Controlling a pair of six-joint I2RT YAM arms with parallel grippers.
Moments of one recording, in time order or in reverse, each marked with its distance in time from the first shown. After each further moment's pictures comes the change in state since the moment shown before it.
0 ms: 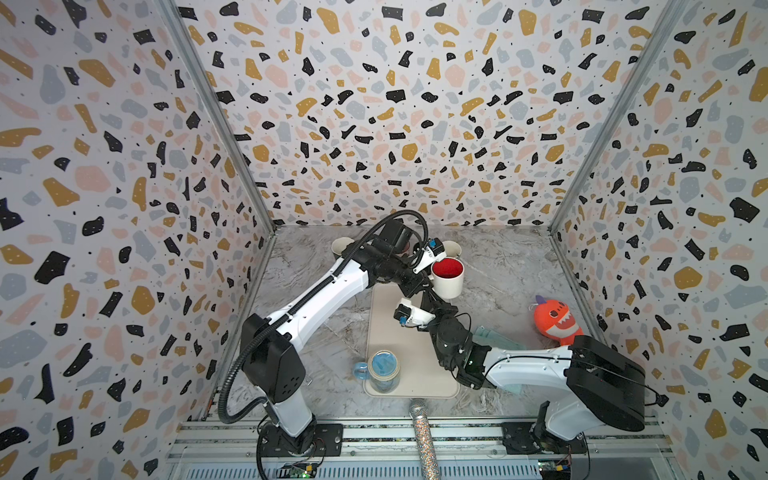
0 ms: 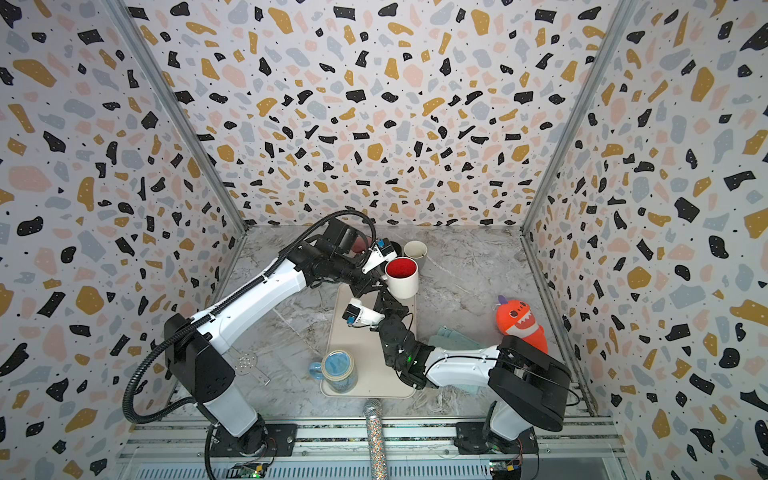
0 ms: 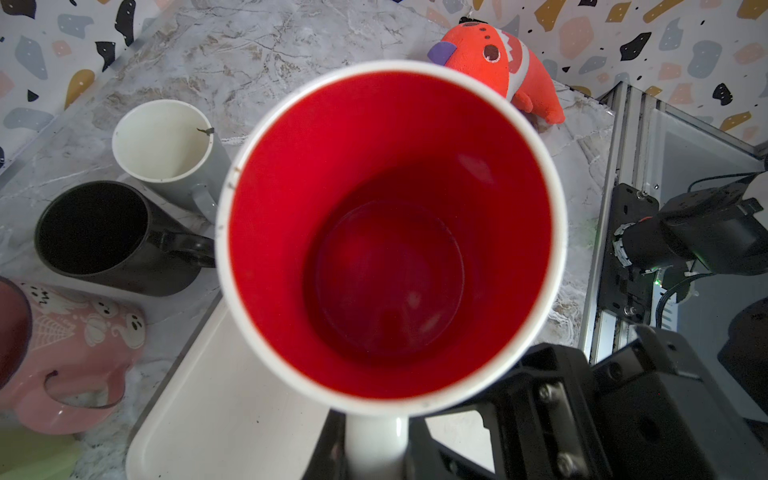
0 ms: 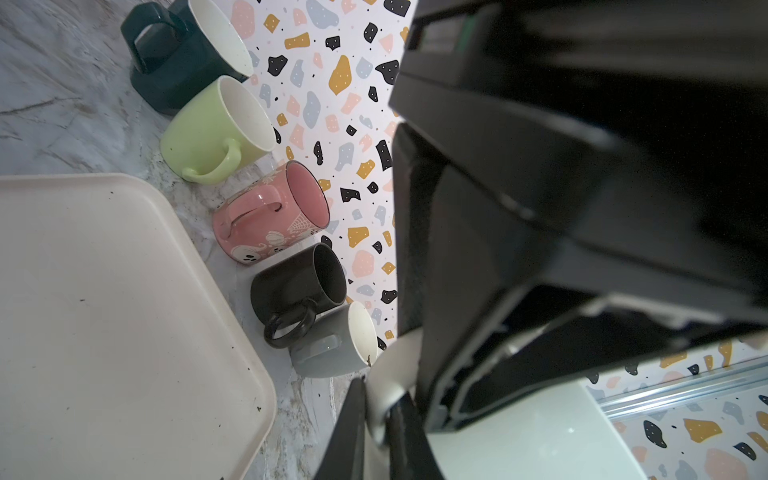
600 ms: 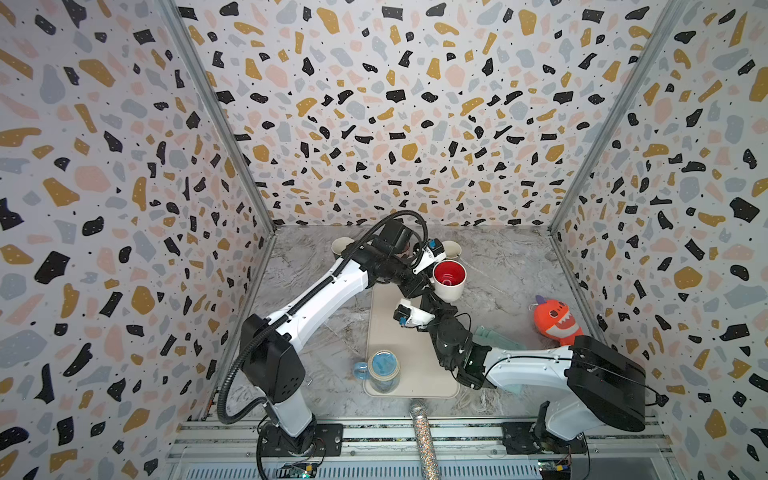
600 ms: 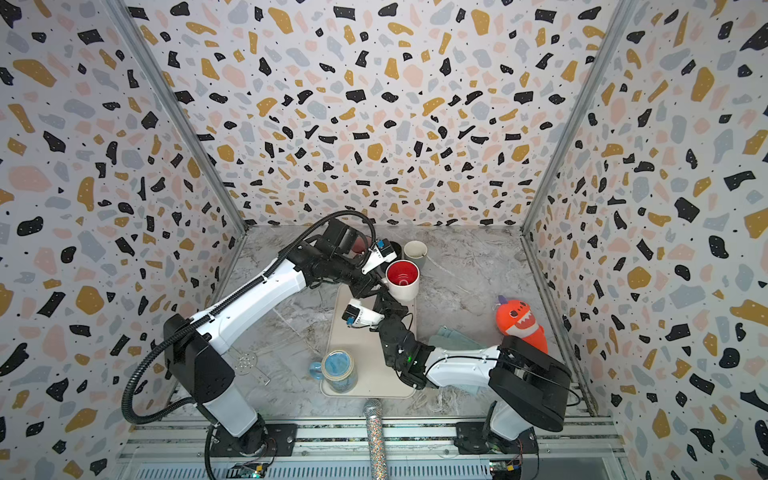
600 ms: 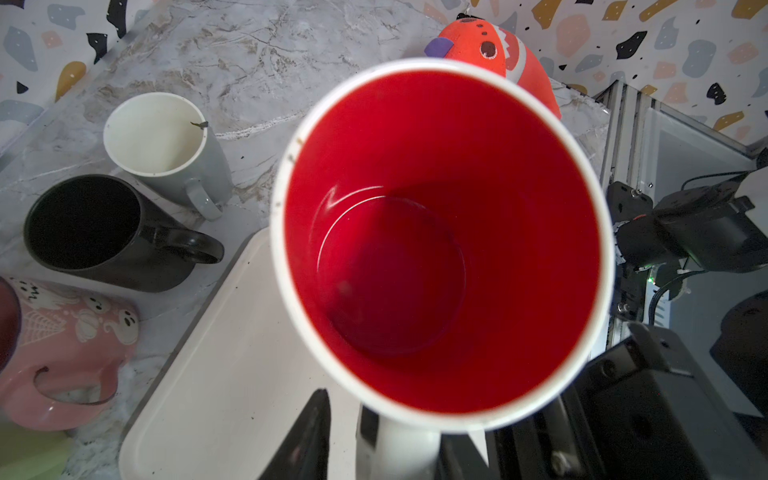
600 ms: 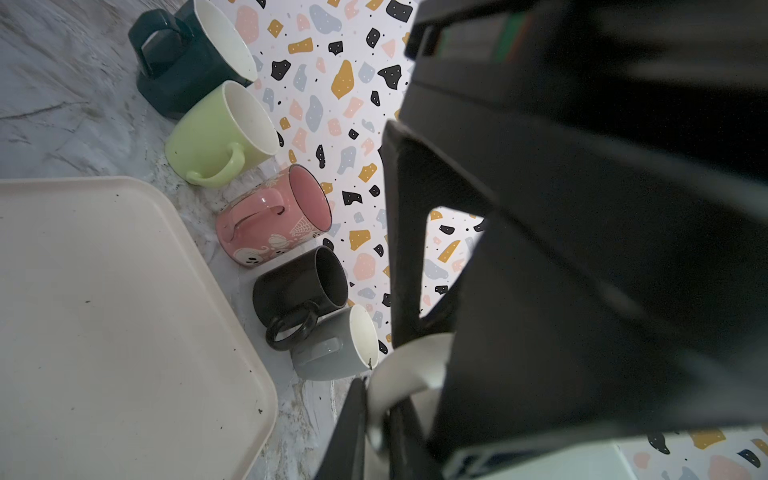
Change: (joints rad) left arm 0.000 -0.004 -0.001 -0.015 0.009 0.022; right arm 0.000 -0.001 0.000 -0.003 -0.014 -0.002
